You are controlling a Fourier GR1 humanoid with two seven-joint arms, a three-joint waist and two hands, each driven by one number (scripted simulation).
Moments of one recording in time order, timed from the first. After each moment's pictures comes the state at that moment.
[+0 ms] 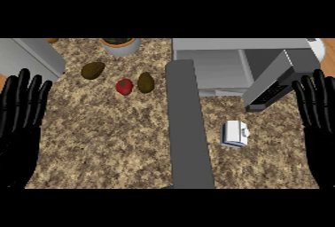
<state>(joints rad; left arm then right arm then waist) 0.00 0.11 0.00 -2.10 0.01 -0.01 0.01 0.00 -0.10 0.01 -2.10 0.00 0.01 0.00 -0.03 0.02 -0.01</state>
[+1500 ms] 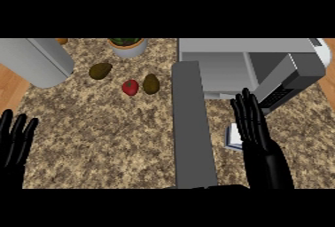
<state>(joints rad) 0.29 0.06 0.08 -2.18 0.21 -0.14 -0.03 0.06 -0.01 0.39 -2.02 0.09 -0.24 0.01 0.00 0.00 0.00</state>
